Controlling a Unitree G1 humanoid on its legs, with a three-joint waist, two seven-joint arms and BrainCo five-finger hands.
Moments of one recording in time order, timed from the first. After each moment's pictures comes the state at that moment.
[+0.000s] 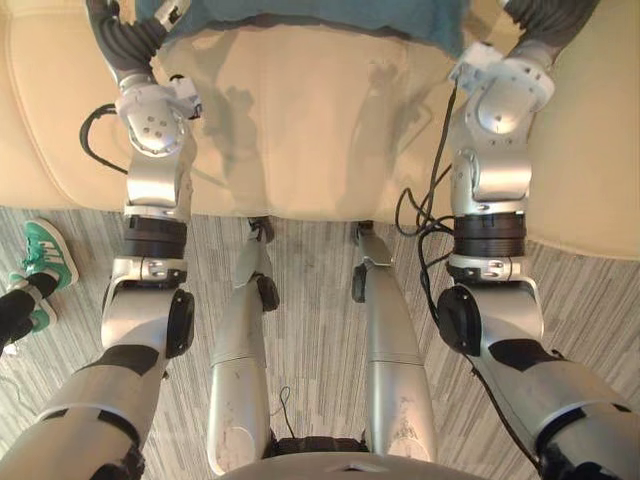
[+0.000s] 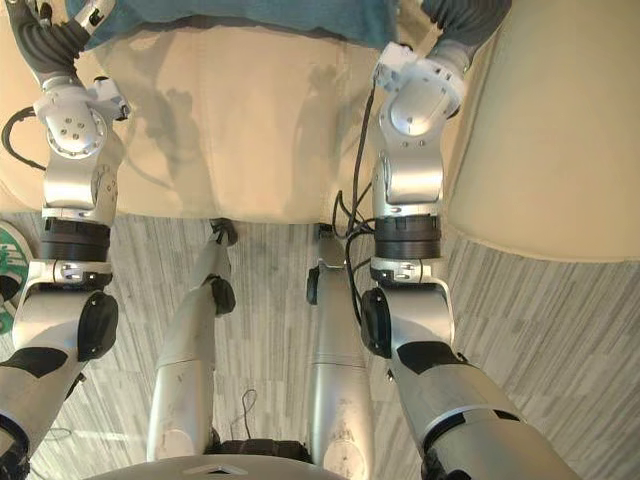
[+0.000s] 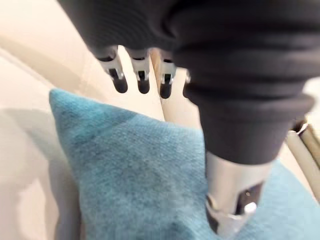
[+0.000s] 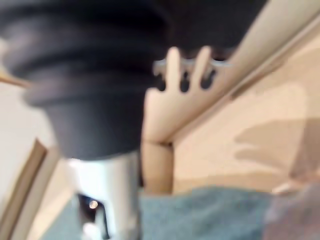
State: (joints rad) left arm -1.00 0.30 0.13 0.37 -0.07 -0.02 0.51; right arm -1.04 -0.24 -0.19 0.21 -0.03 0.04 -0.61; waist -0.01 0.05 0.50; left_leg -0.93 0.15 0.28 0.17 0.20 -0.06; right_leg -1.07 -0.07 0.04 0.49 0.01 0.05
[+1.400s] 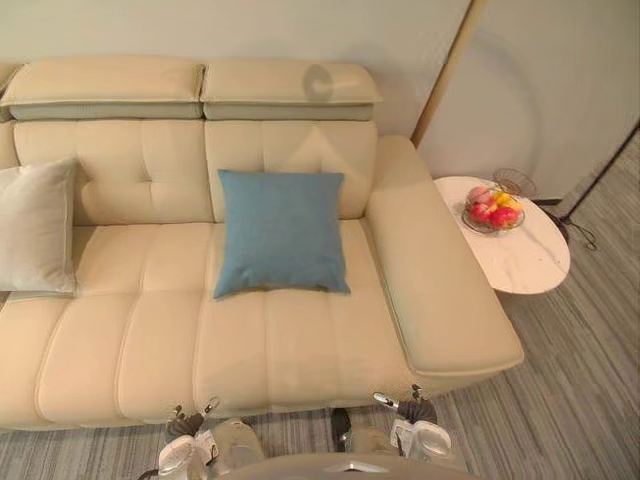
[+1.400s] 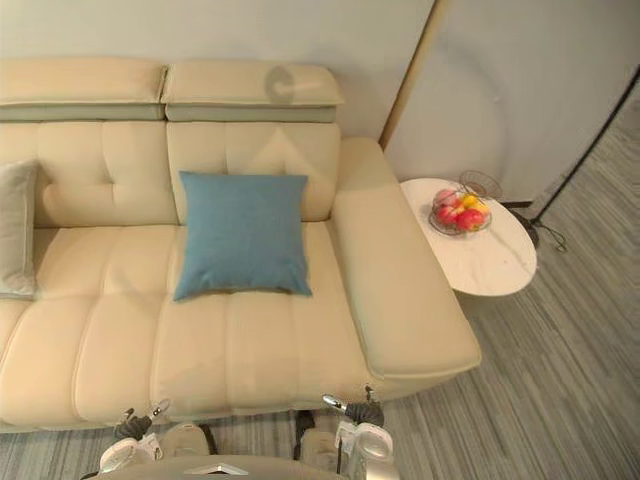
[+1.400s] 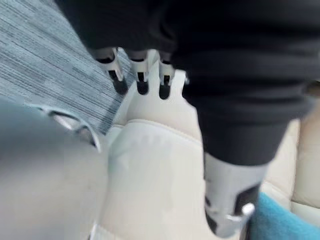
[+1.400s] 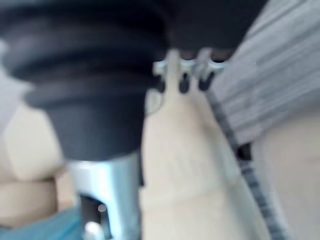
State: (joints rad) left arm 0.12 -0.05 0.41 0.86 -0.07 -0.02 0.19; right arm 0.13 0.05 -0.26 0.69 0.01 0.00 -0.18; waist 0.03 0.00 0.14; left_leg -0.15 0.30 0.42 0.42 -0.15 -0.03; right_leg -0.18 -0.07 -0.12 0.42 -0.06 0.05
